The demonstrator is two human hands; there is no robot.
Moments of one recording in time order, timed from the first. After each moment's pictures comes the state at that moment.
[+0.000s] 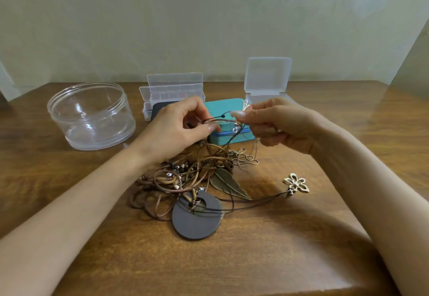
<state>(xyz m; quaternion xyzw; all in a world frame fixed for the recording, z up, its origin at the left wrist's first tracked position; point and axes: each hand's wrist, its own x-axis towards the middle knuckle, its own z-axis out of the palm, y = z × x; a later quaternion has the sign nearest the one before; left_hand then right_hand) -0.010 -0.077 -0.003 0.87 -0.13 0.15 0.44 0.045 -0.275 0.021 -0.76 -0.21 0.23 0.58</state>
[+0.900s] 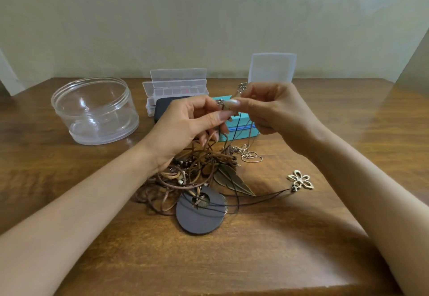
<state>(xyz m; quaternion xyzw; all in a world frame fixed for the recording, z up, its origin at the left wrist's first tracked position) -0.014 -0.090 -0.003 0.75 -0.13 0.08 0.64 0.031 -0.261 0.018 -0.74 -0.31 0.03 0.60</state>
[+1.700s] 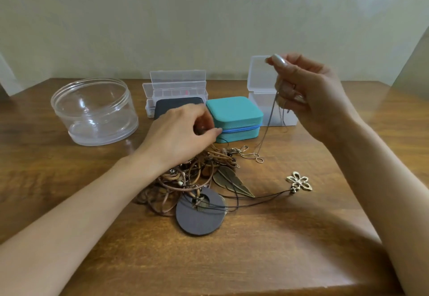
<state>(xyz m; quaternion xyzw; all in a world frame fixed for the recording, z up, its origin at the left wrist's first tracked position) -0.012 -0.083 -0.008 0.95 -0.07 0.21 0.20 0.052 -0.287 0.032 -0.59 -0.28 0.02 0.76</state>
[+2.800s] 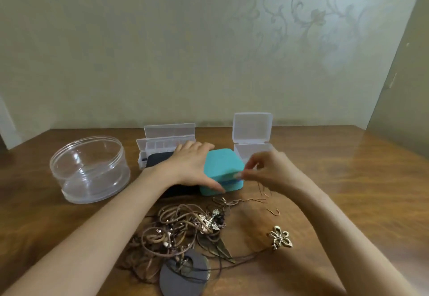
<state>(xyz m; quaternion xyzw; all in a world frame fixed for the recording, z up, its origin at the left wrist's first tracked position) 0.058 -0.097 0.018 0.99 -0.10 0.05 0.05 0.064 -0.289 0.014 -0.93 -0.19 -0.05 0.32</state>
